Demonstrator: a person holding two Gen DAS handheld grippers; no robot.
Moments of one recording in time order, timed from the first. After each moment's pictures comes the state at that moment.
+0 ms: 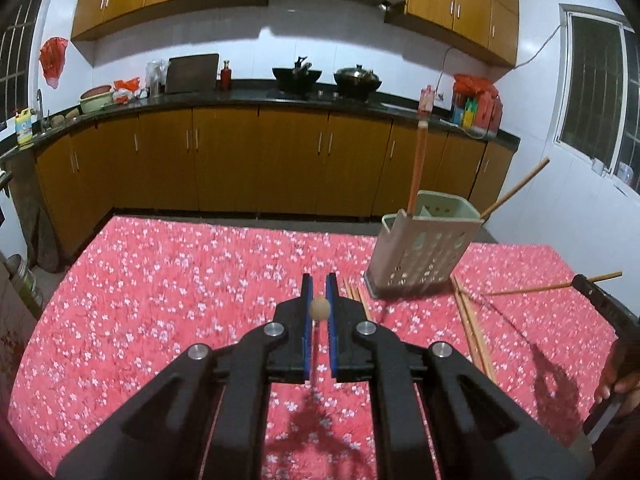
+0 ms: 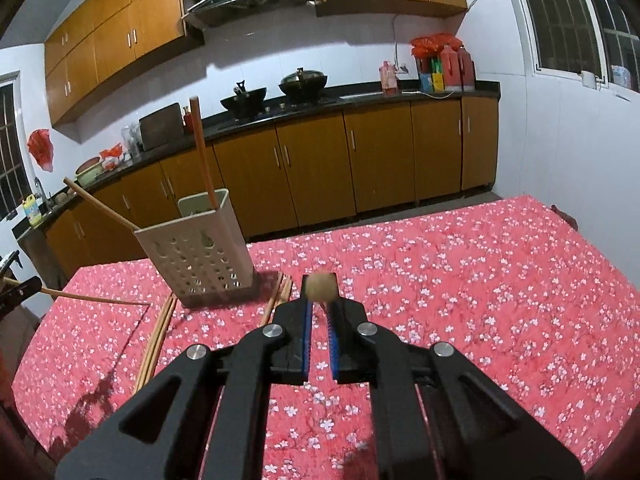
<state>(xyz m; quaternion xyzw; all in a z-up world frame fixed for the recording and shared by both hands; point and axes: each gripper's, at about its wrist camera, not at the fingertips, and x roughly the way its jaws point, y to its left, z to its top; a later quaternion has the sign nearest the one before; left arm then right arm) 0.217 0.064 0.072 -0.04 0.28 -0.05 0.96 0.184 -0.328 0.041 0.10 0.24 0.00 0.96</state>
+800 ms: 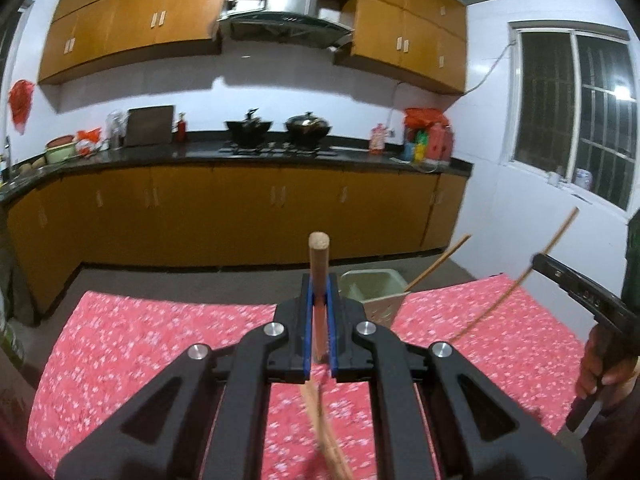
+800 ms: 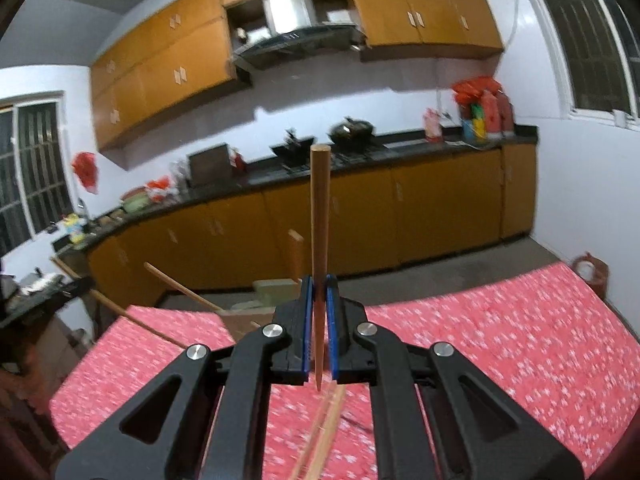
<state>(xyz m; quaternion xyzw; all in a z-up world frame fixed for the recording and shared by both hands) 0.209 0.022 0.161 -0.02 0.20 -0.14 0.97 0.174 -0.304 0.148 0.10 0.15 0.10 0.98</state>
